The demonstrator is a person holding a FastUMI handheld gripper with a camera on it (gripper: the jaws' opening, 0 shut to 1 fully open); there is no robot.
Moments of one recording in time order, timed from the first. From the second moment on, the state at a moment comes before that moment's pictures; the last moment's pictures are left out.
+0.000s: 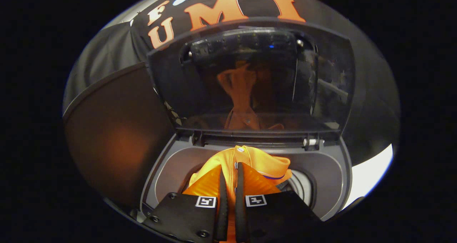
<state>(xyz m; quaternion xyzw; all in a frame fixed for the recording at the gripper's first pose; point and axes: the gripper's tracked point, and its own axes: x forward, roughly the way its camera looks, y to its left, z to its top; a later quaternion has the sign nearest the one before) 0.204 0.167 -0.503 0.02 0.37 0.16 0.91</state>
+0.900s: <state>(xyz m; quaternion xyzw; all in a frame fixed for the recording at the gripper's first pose) 0.203 0.141 -0.600 0.01 0.55 0.05 0.83</state>
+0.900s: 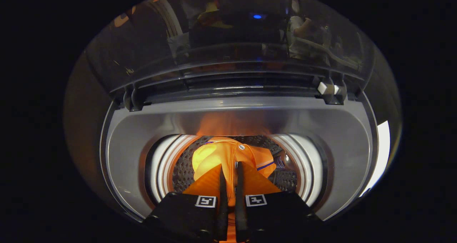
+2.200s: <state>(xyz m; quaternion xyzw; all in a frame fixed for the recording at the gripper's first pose) 0.184 0.143 -0.360 0.04 0.31 0.09 0.94</state>
